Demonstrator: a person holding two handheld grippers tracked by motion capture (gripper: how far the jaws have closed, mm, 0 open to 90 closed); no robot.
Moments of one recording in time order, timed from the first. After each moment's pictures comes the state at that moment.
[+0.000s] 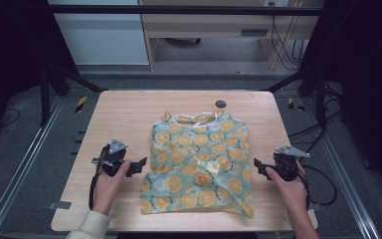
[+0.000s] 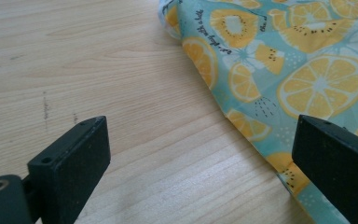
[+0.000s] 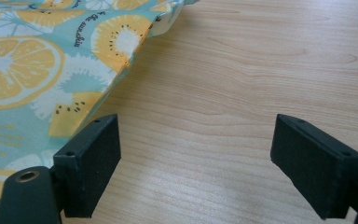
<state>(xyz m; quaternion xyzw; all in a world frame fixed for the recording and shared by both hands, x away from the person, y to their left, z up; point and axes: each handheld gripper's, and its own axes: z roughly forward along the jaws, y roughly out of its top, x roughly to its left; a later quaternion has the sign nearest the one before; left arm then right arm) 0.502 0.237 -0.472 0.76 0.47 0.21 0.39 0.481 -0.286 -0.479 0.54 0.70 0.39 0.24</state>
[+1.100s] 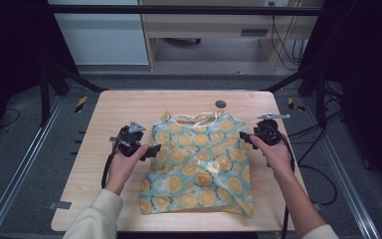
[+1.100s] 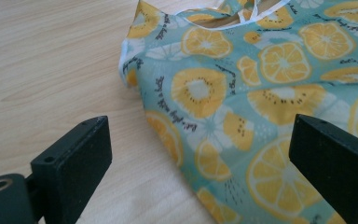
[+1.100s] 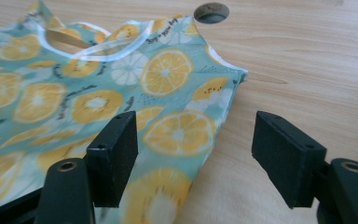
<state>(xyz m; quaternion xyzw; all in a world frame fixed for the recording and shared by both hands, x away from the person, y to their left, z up) 0.554 0.188 -0.441 0.80 0.44 0.19 0.37 0.576 -0.248 -0.437 0.53 0.73 0.38 0.18</state>
